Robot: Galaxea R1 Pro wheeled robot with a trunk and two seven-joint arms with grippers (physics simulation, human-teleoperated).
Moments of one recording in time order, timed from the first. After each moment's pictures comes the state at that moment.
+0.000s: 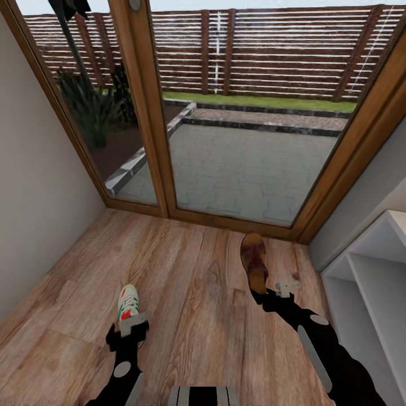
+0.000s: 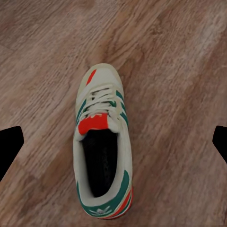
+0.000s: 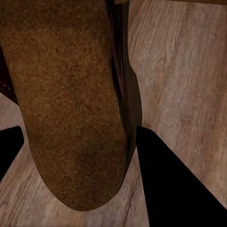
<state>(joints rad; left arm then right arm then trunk) -0.30 -0.10 -0.05 -0.83 0.04 -0.17 0.44 -0.35 -0.12 0.05 -1.23 -0.19 0.38 0.19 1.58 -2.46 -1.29</state>
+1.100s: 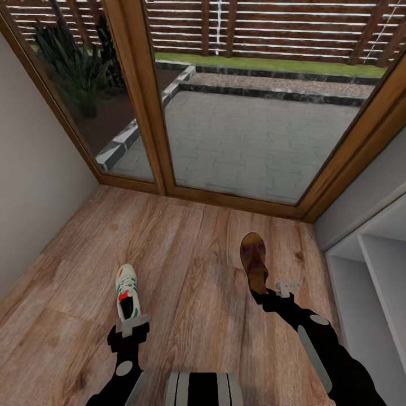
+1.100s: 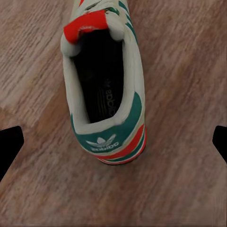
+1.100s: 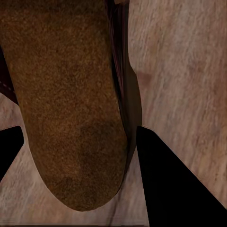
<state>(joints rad) -0.36 -0.09 -0.05 -0.69 0.04 -0.22 0.44 -0.35 -0.12 0.05 -1.23 -0.19 0.38 0.20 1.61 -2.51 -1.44</state>
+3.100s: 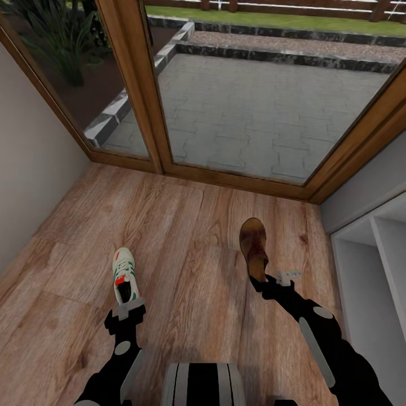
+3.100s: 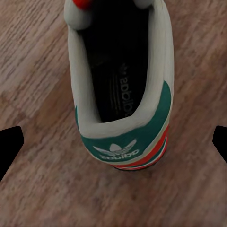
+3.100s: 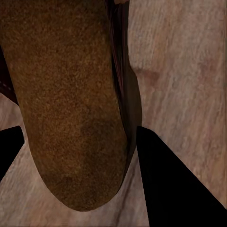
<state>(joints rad) -0.45 -0.09 0.02 -0.69 0.04 -0.23 0.44 -0.35 -0.11 0.05 -1.37 -0.19 0.38 0.20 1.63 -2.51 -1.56</state>
